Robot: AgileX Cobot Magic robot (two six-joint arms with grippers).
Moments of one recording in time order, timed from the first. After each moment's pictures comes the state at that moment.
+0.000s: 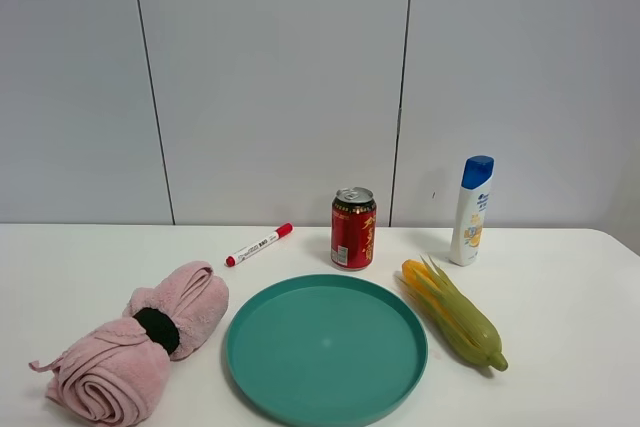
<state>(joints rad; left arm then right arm) -0.03 0.00 -0.51 0.10 1.05 -0.12 0.05 0.23 -0.50 -0.10 1.05 0.08</state>
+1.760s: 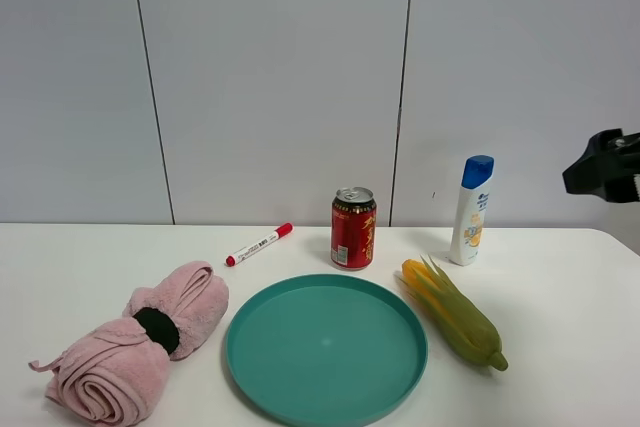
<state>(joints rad) -0.03 0.00 -0.51 0.10 1.05 -0.12 0.05 1.21 -0.60 -0.14 -0.03 -0.03</state>
